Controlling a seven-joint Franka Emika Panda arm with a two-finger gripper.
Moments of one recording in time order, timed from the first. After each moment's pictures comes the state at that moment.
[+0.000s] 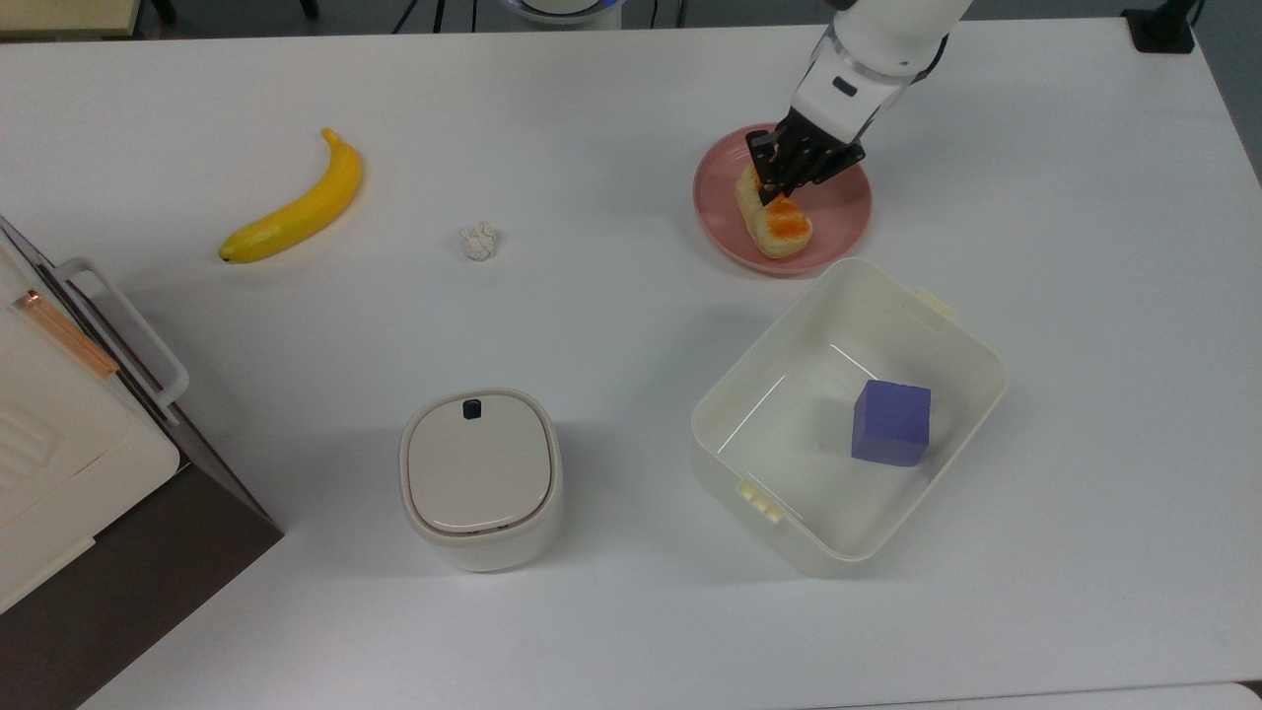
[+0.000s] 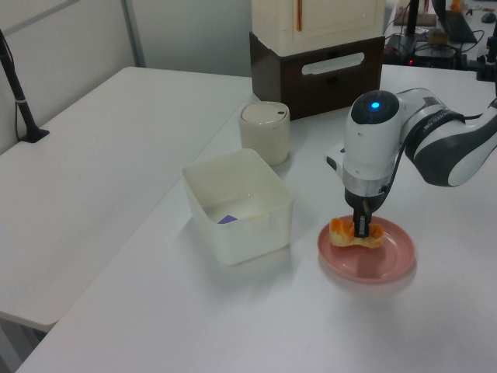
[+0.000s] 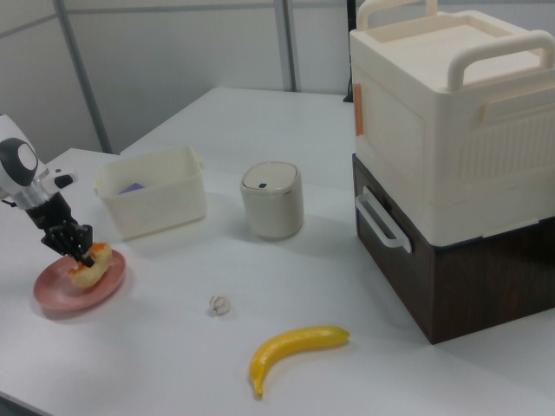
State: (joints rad) arm 0.39 0.21 0.19 -2.03 -0.36 2.13 0.57
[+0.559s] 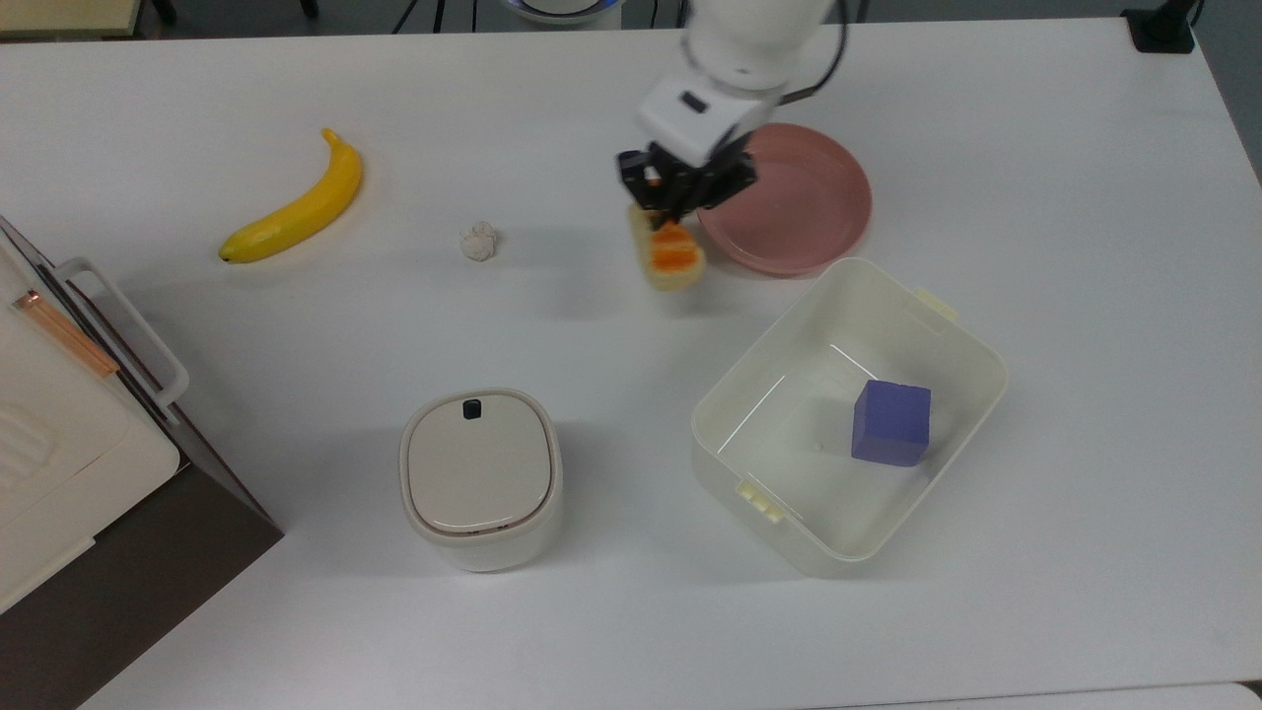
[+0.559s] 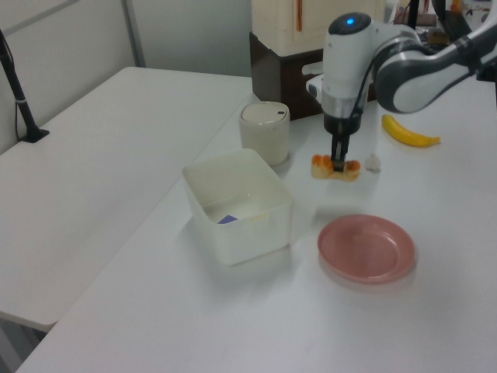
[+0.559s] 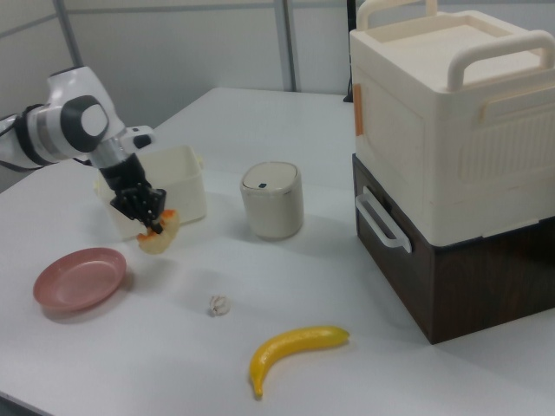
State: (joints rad) arm 0.33 0.16 -0.05 -1.91 -0.25 2.07 0.23
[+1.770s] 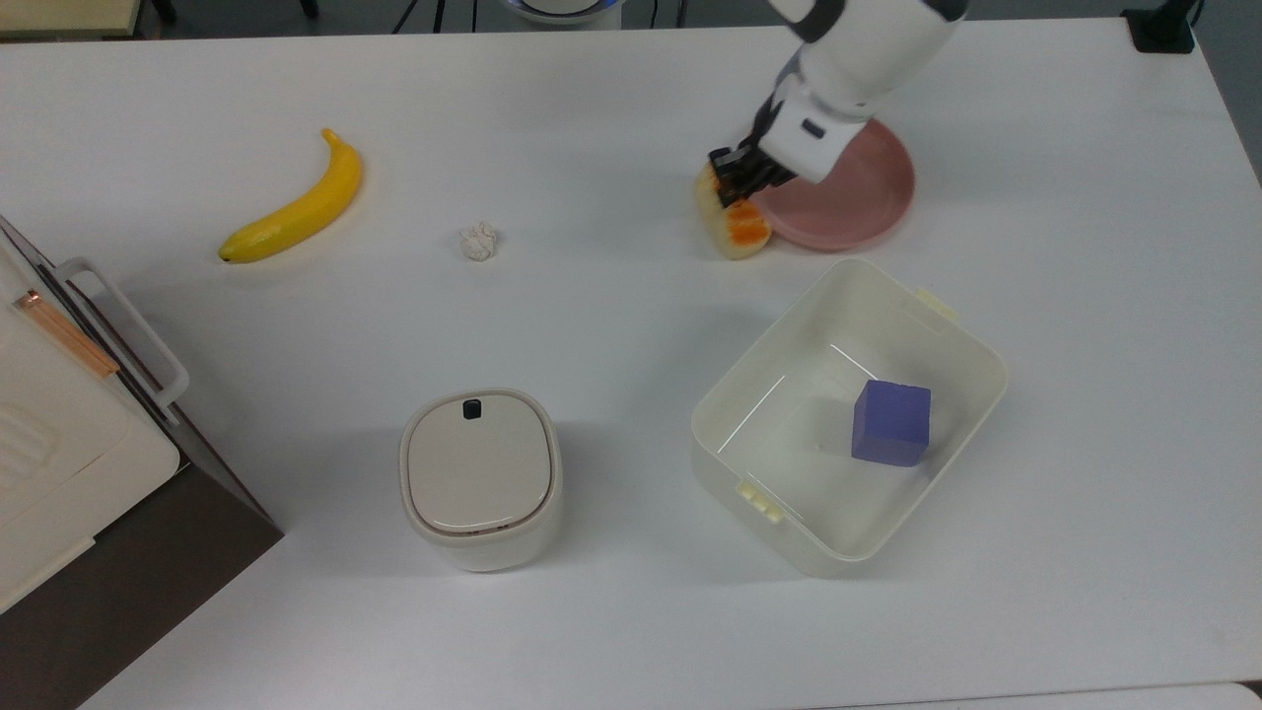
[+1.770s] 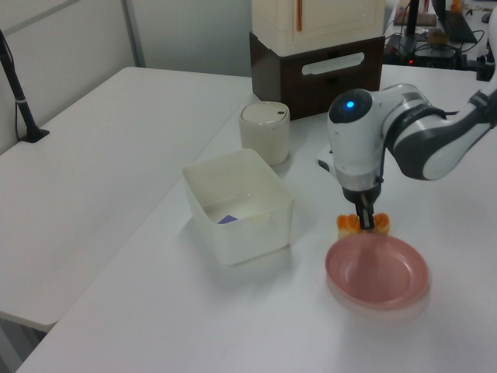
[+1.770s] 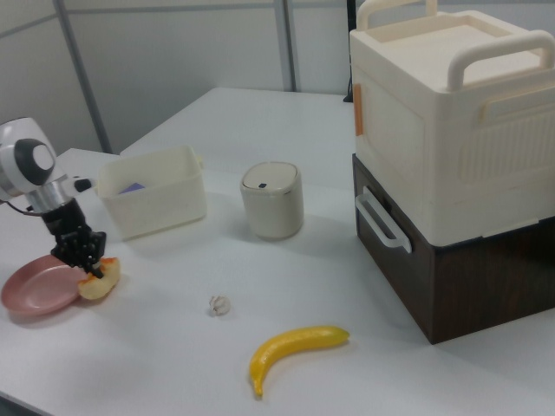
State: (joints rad) arm 0.46 0.25 0.07 -1.98 -0.30 1.99 0.33
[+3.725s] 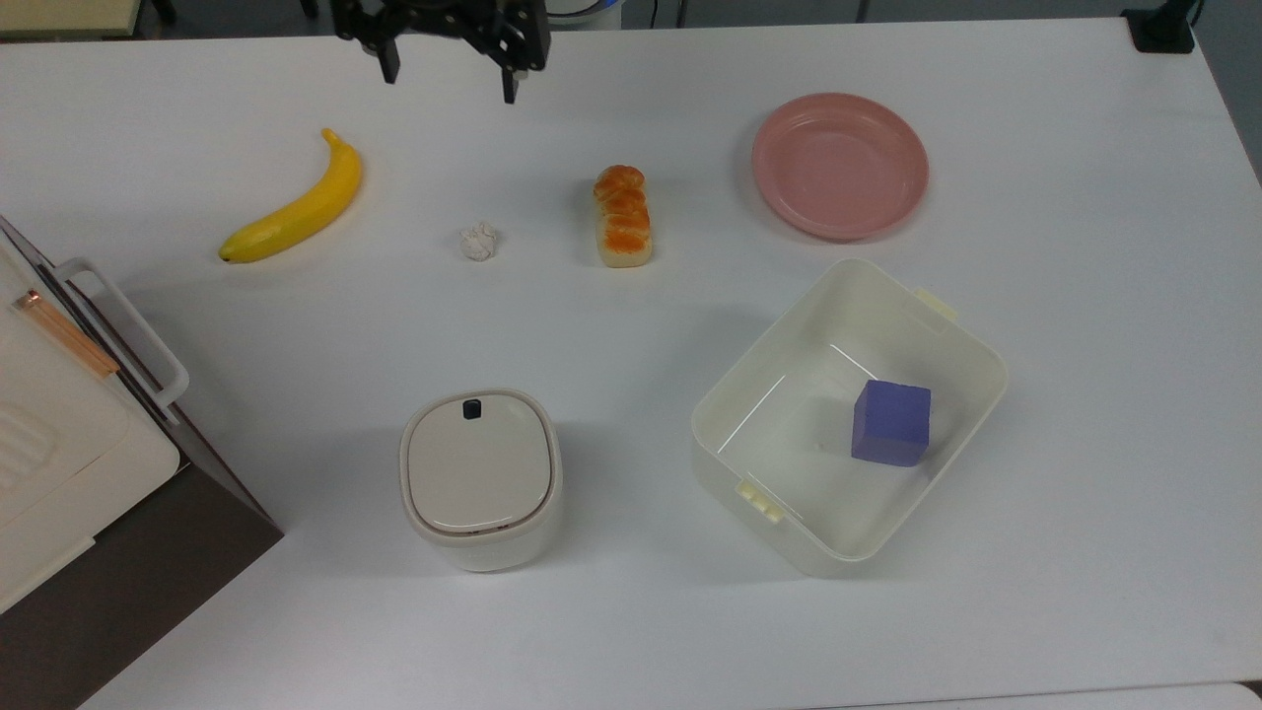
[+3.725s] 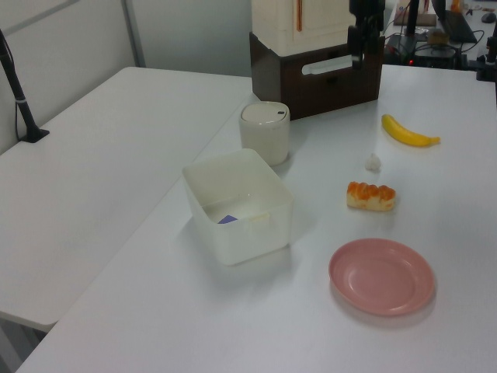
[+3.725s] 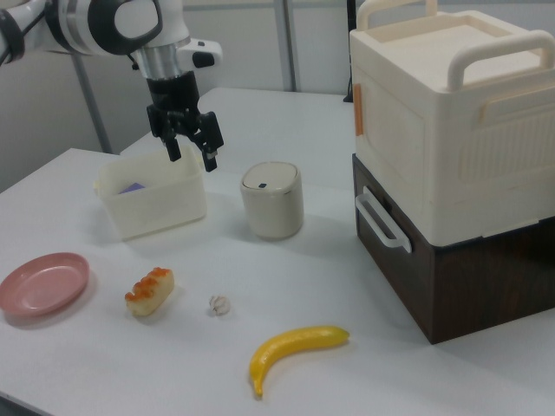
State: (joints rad) arm 0.33 0.10 -0.42 -1.53 -0.01 1.62 0.07
